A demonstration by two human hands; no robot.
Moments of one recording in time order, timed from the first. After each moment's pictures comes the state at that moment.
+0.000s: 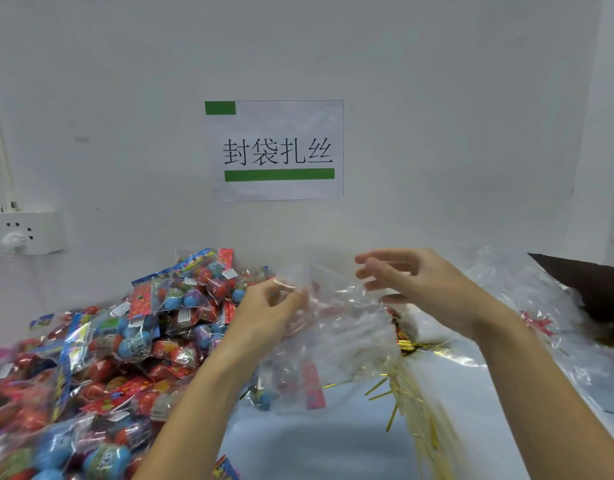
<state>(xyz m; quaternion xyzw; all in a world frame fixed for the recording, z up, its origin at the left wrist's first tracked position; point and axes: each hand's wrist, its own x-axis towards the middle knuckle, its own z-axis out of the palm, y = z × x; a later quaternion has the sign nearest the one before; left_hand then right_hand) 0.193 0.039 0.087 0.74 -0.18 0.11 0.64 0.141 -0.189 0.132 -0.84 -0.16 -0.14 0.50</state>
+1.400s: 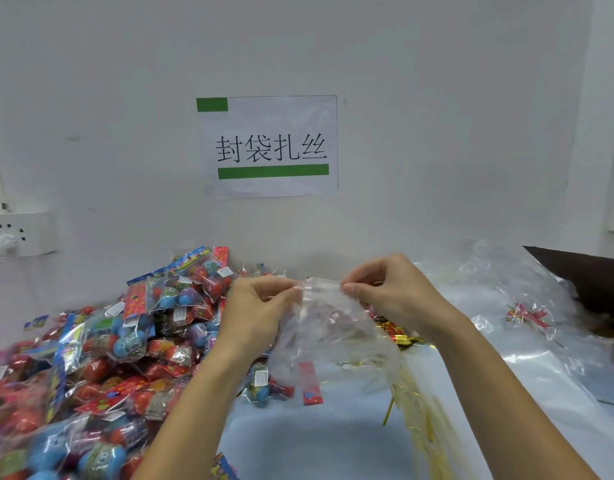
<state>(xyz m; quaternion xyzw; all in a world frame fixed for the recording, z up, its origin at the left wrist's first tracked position) 0.194 0.038 0.086 0.72 -0.21 0.18 0.64 0.162 -0.164 0.112 -0.84 -0.10 -0.20 0.50</state>
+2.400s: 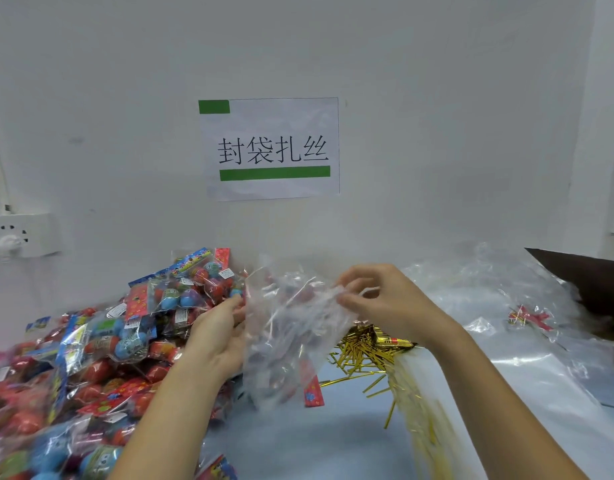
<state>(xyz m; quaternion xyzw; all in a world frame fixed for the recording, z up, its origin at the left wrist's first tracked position) 0.214 0.070 0.078 0.48 0.04 -0.07 0.87 0.169 -0.162 0.103 -0.87 -0.14 -0.20 0.44</state>
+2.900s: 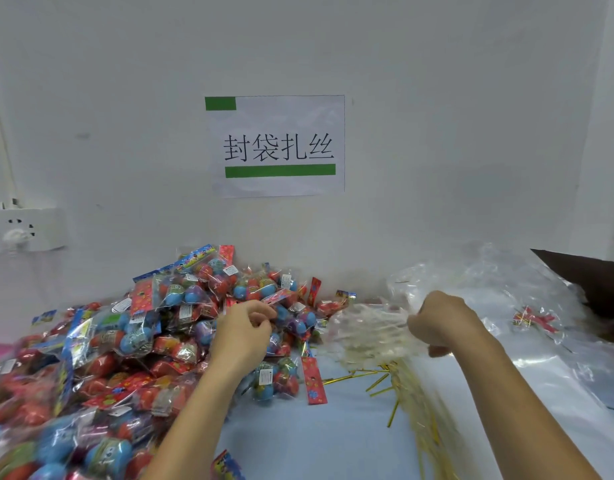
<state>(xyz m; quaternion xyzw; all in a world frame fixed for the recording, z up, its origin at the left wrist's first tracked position) 0.220 0.063 0.052 0.87 -0.06 0.17 0.47 0.169 -0.201 0.091 -0.93 0.23 -0.09 0.27</state>
